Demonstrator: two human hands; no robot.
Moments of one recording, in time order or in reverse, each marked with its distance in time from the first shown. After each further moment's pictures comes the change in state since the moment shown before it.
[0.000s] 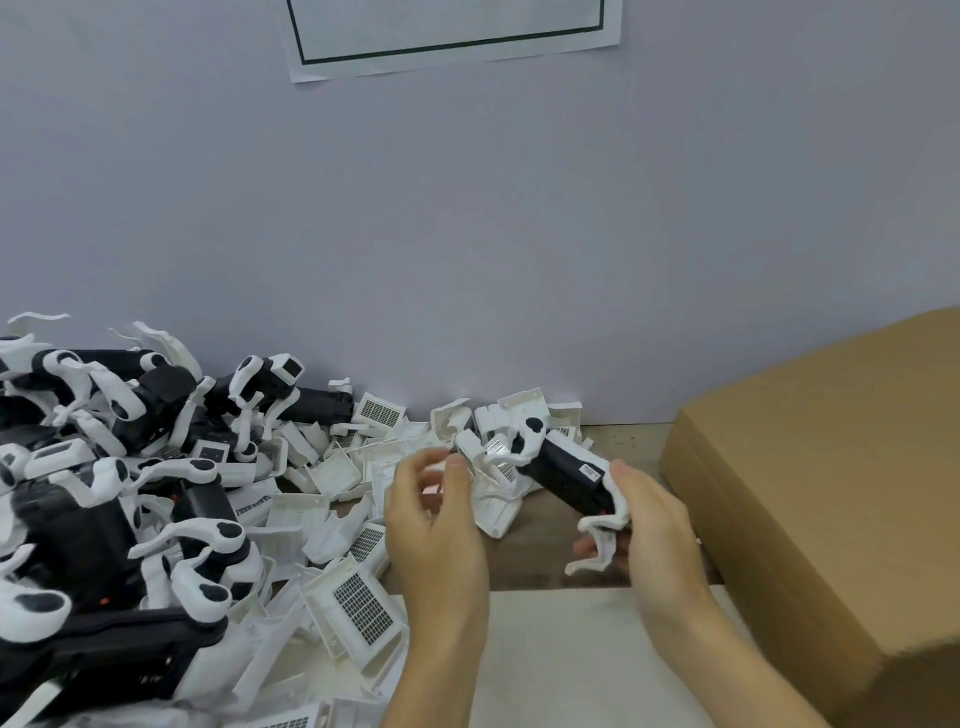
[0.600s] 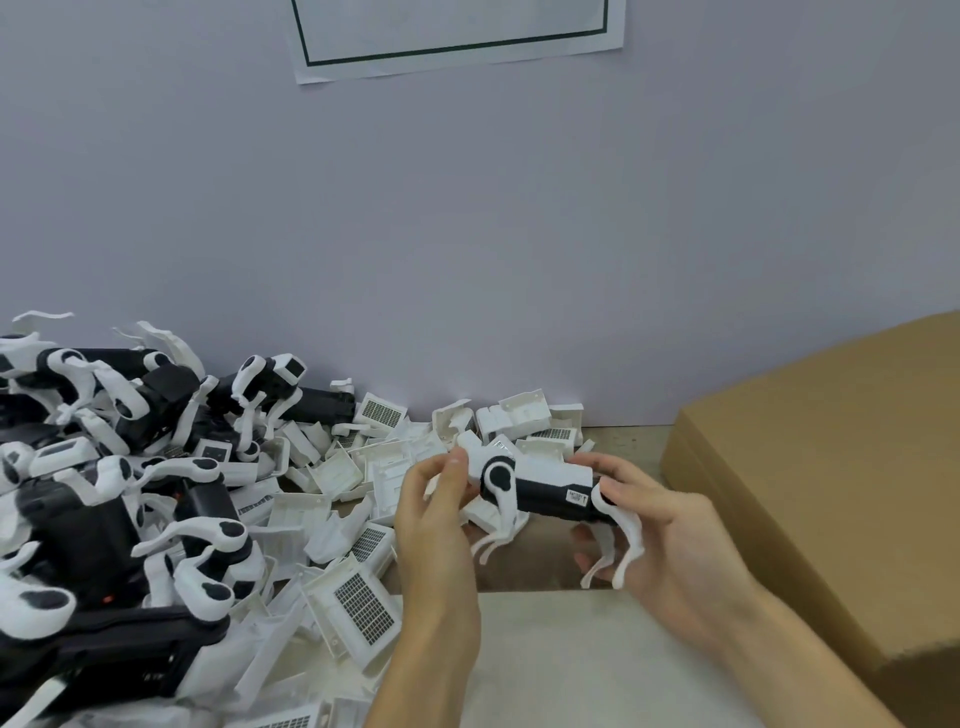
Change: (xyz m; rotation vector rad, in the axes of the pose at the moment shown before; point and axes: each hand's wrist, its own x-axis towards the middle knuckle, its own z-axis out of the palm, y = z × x) left_hand 0.005 0.000 -0.003 -0.206 -0.109 -0.256; right_hand 0.000 -0.022 -0.018 0.122 -0.422 0.212
